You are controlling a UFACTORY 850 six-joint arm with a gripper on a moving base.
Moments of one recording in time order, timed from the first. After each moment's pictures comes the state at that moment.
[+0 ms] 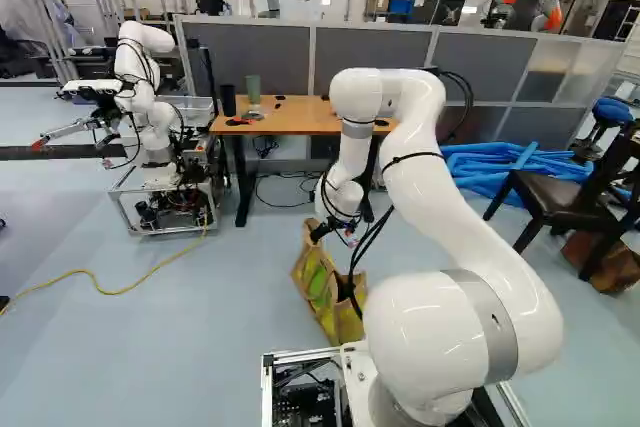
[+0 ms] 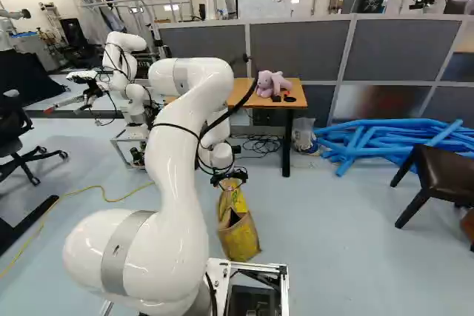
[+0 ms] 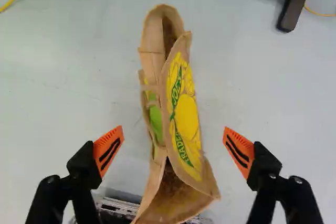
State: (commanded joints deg) arm -0.3 -62.9 -62.4 -11.4 17.4 -5.0
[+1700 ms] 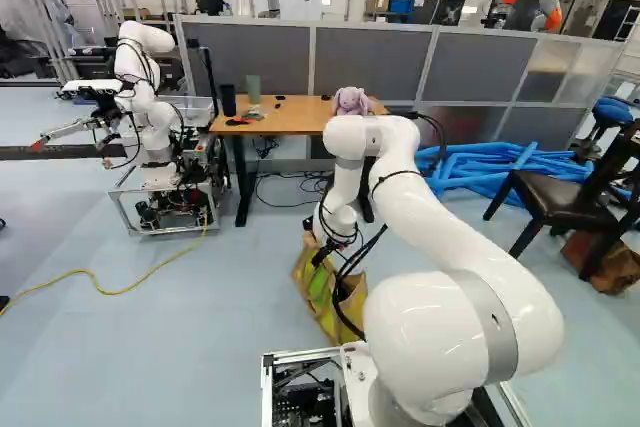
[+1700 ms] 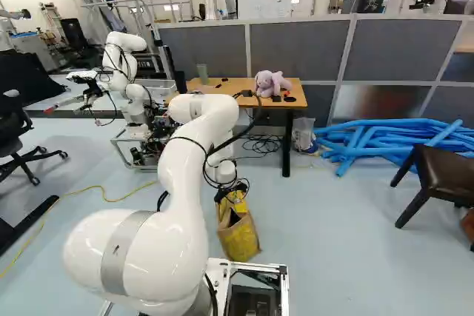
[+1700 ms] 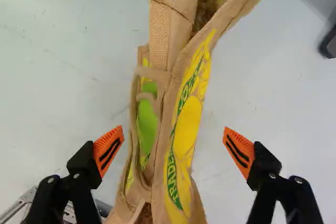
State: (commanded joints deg) arm -0.3 -81.2 -77.5 -12.6 17.4 -17.4
